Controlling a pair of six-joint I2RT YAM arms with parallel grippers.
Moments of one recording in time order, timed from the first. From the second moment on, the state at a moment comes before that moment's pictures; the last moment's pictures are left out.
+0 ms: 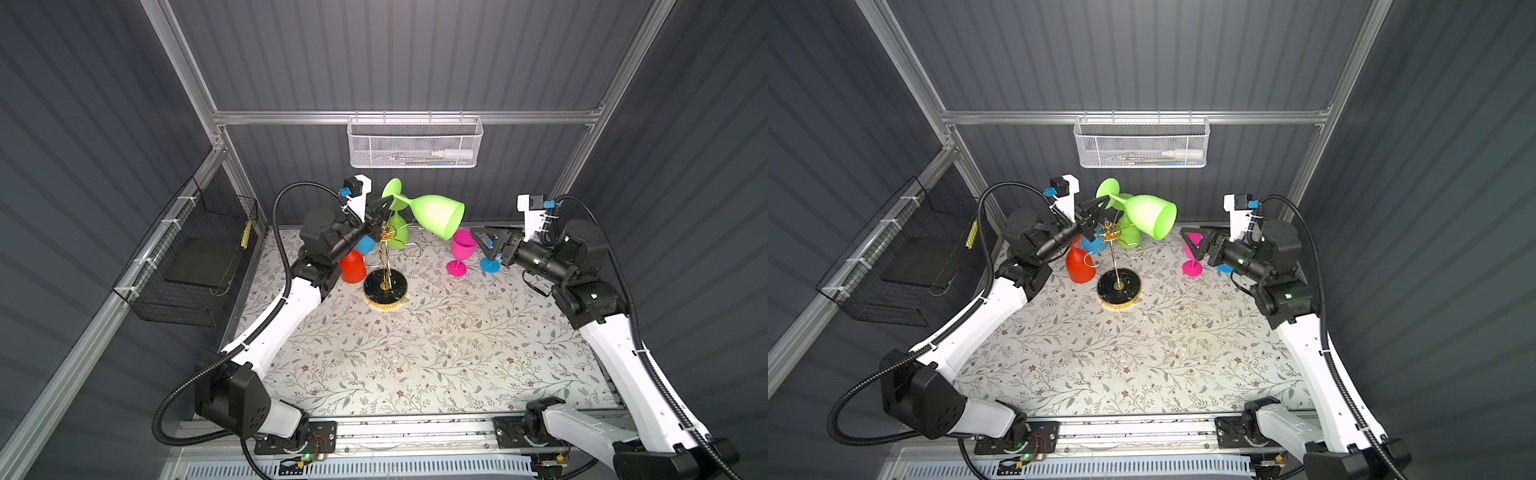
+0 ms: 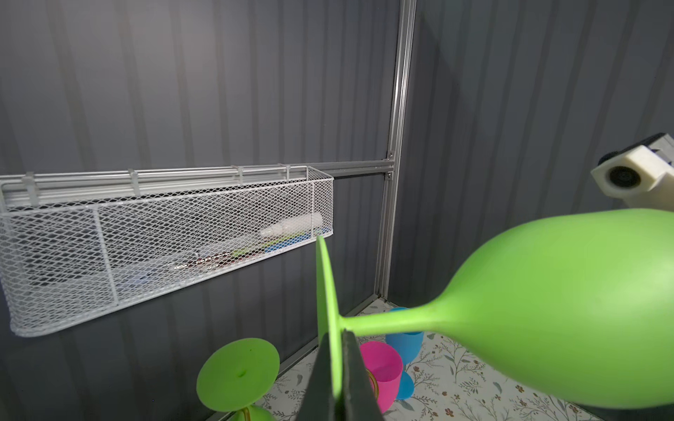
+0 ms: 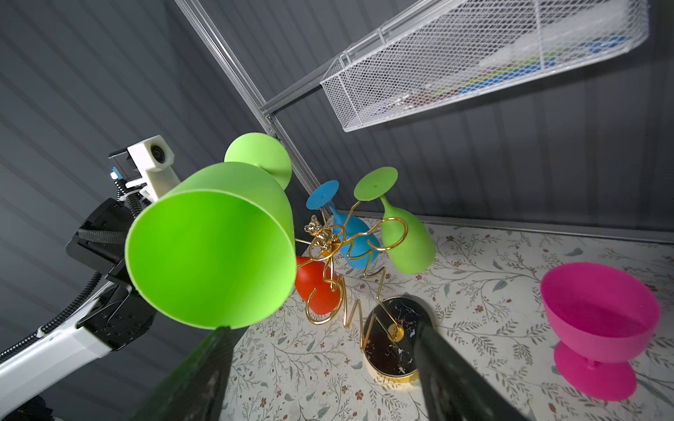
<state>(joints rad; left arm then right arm) -0.45 1.45 1.31 0.36 0.40 -0.13 0.22 1.08 1.23 -0.23 -0.58 0.49</state>
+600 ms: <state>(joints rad) -0.45 1.45 1.28 0.35 0.40 -0.17 0.33 1.24 1.27 -0.15 -0.52 0.54</state>
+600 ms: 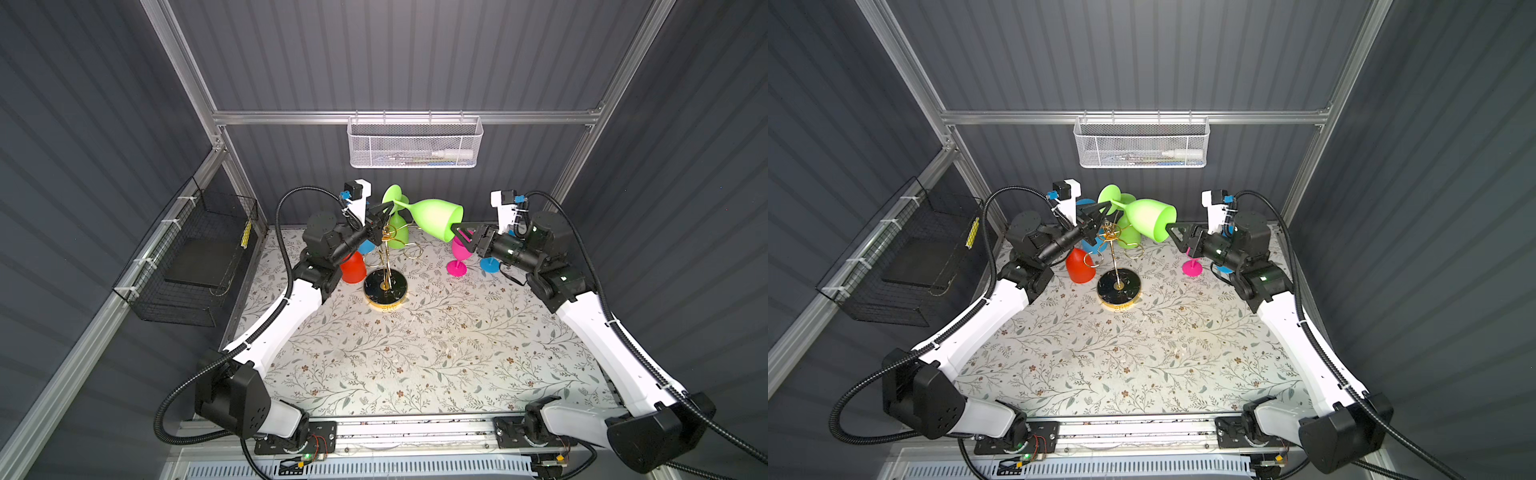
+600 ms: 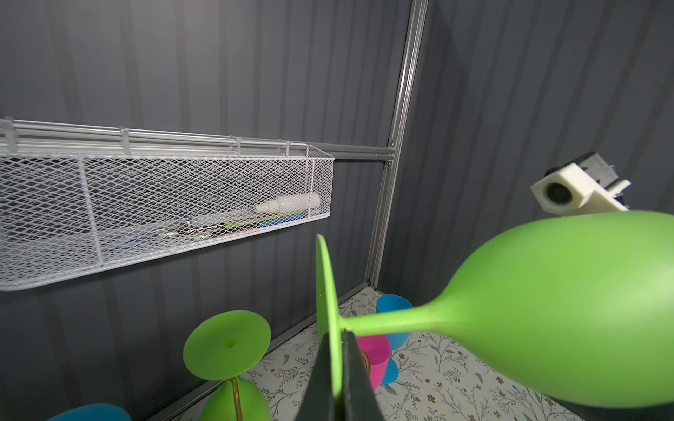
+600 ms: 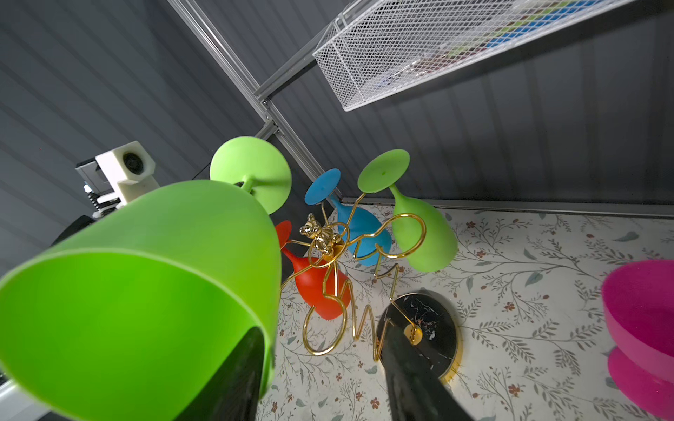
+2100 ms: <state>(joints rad) -0.34 1.18 1.12 0.20 -0.22 -0.09 0.03 0.94 1.40 -1.11 0.06 0.18</state>
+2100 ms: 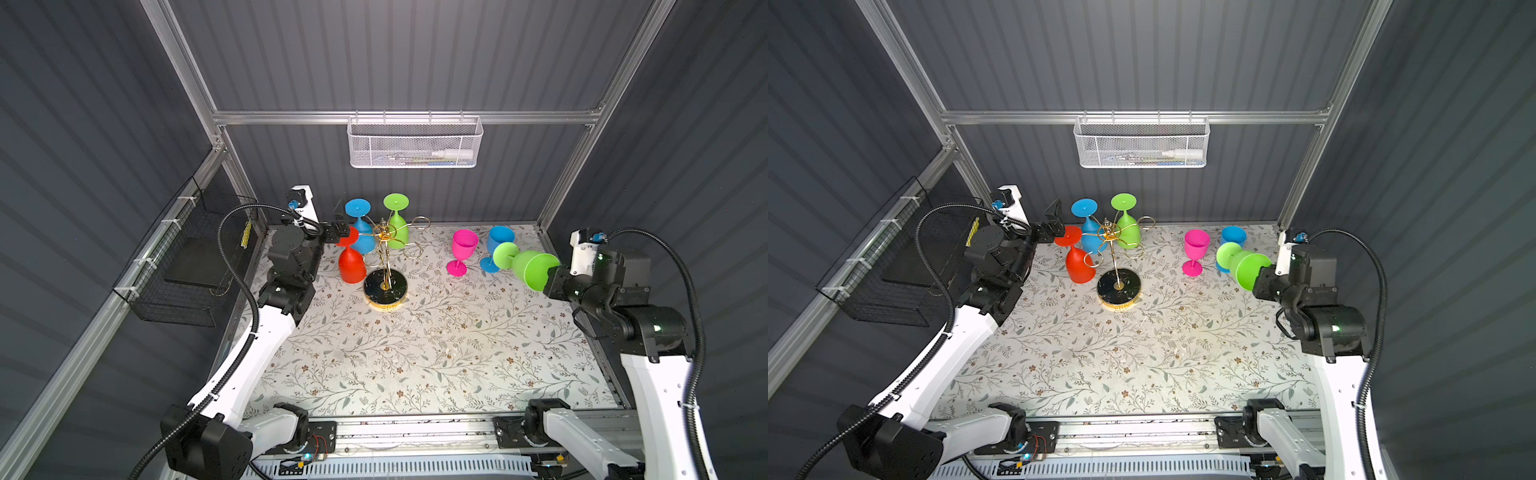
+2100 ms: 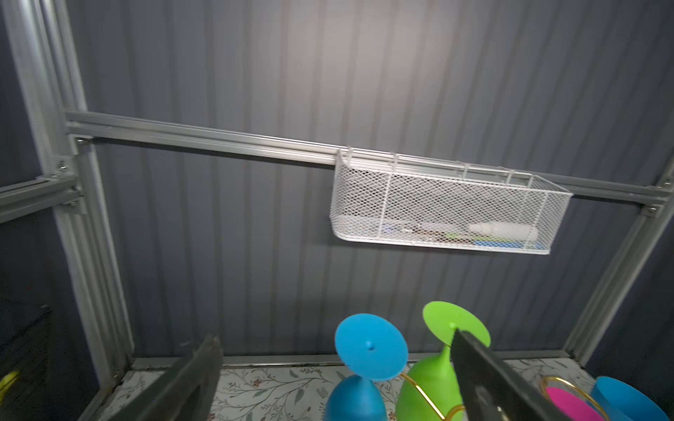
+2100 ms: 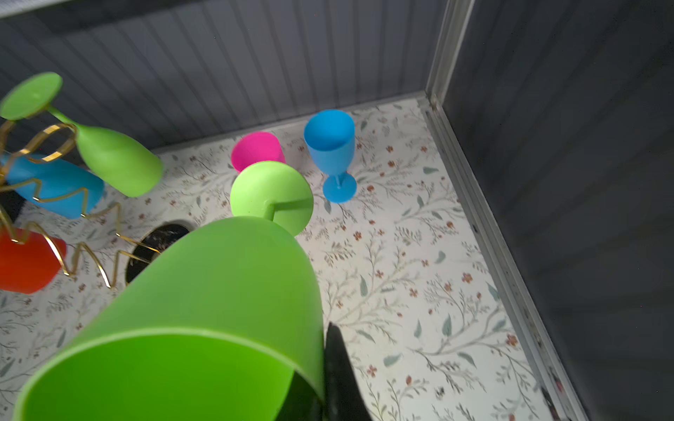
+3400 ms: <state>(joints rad) -0.34 0.94 0.94 0.04 -0.35 0.02 -0.26 2.08 2.18 -1.17 0.13 0.05</state>
